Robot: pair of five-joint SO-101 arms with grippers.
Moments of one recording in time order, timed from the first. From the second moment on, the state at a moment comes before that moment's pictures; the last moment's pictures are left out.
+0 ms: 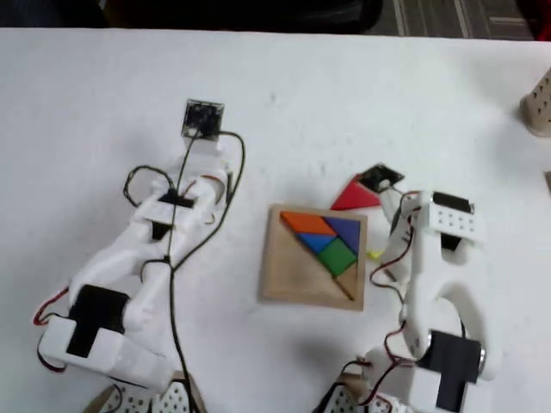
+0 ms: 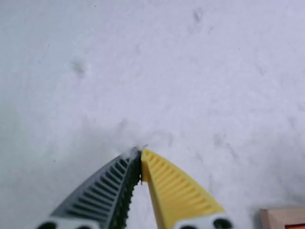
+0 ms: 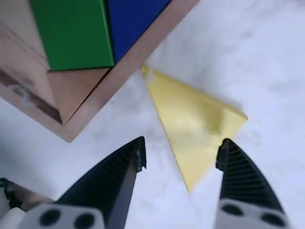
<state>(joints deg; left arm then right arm) 6.0 2.6 44.4 5.8 6.1 11.6 -10.9 40.2 69.0 54.0</state>
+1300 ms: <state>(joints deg) 33.1 -13.3 43.7 31.6 -4.2 64.9 5.8 31.5 51.3 46.3</state>
